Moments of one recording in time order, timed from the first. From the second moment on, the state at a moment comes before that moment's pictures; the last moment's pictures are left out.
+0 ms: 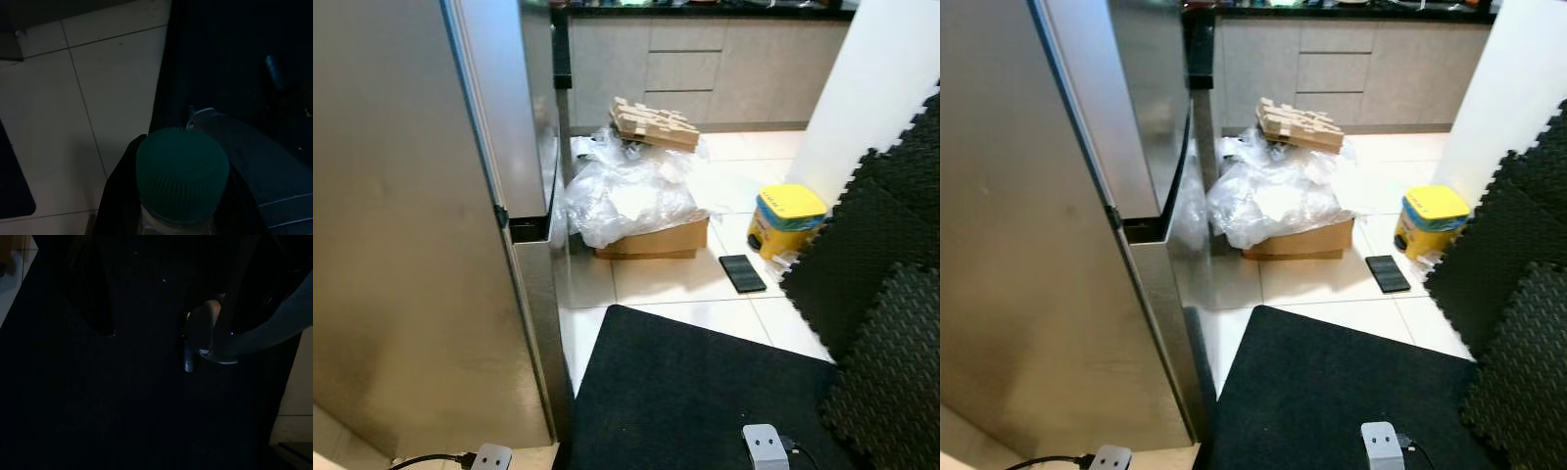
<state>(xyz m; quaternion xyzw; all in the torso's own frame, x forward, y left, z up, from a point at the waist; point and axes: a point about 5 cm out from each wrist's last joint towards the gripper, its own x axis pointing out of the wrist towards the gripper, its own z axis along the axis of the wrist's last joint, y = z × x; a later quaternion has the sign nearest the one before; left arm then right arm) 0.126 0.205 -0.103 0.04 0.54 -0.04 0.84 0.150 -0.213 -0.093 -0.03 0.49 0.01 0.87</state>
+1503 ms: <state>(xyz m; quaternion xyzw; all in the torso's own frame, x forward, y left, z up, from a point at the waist) 0.121 0.201 -0.106 0.05 0.54 -0.06 0.84 0.155 -0.206 -0.092 -0.02 0.49 0.02 0.87</state>
